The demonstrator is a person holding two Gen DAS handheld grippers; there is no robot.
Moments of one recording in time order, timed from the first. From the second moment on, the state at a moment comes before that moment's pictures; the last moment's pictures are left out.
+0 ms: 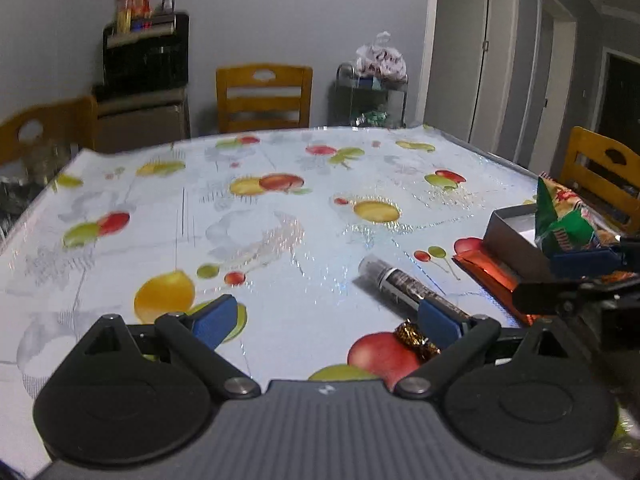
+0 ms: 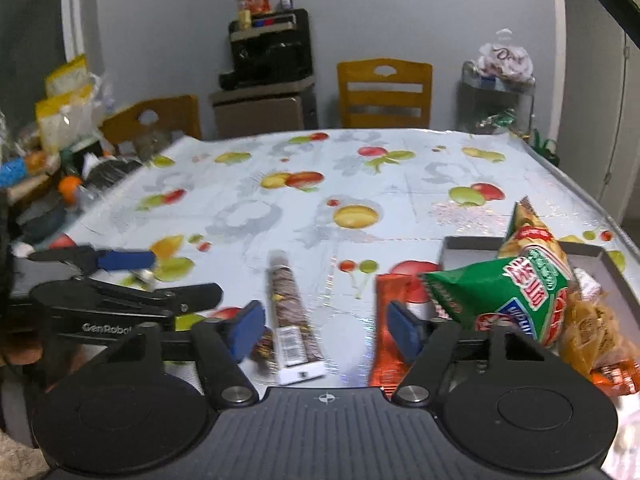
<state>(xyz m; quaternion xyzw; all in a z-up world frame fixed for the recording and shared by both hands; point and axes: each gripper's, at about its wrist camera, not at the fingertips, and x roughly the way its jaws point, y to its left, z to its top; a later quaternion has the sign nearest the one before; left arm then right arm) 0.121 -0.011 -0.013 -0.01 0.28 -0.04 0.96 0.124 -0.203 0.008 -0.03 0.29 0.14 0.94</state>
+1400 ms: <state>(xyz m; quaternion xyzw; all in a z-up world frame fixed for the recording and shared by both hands) 0.120 -0.008 -0.031 -0.04 0.30 -0.11 0.95 0.123 -0.185 -0.022 -0.07 0.36 0.16 0.92</state>
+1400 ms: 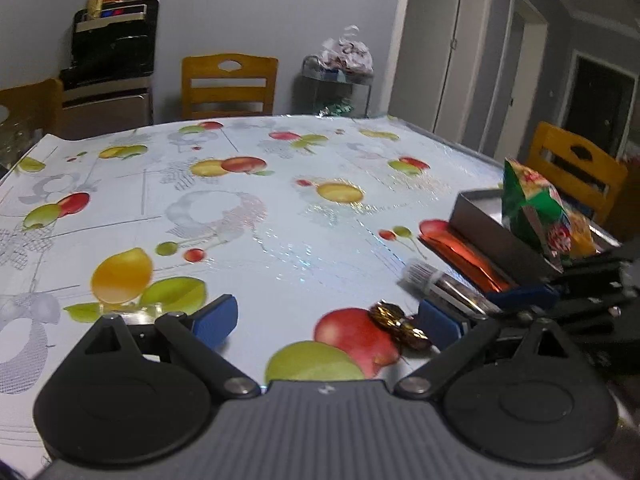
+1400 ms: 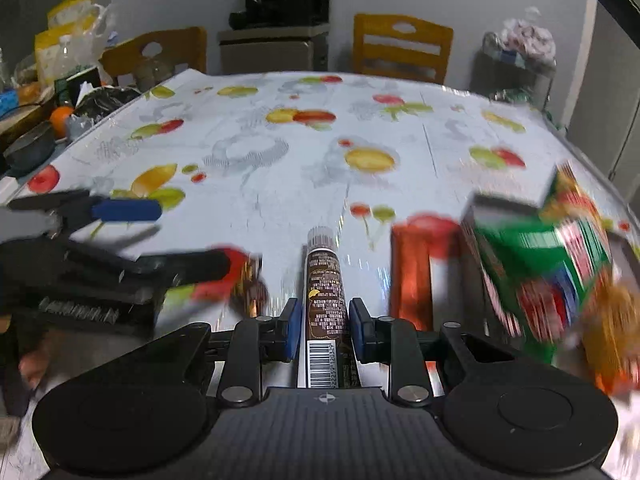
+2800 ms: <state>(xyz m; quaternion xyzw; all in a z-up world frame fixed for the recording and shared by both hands) 0.116 -0.011 -0.038 -0.05 0.32 -0.12 0.94 0.093 -0.185 -0.027 -0.06 0.35 0.17 0.92</state>
